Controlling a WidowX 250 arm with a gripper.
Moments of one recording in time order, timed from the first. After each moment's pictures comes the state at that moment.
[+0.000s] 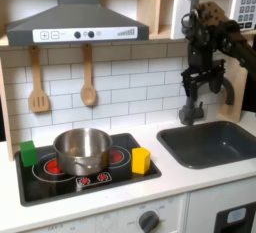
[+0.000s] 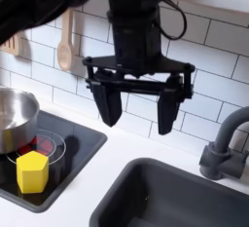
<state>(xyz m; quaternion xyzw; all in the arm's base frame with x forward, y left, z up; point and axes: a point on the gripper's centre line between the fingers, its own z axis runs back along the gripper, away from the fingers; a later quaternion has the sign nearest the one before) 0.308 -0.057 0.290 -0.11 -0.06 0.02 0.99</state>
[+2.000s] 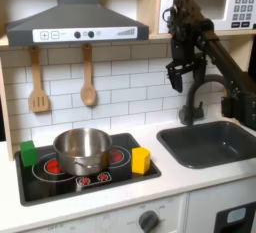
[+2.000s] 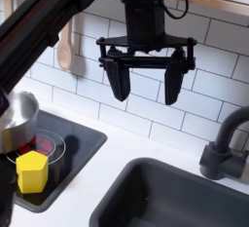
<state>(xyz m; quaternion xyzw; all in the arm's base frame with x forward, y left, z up) 0.354 -0.052 0.293 -0.12 -0.04 0.04 0.99</state>
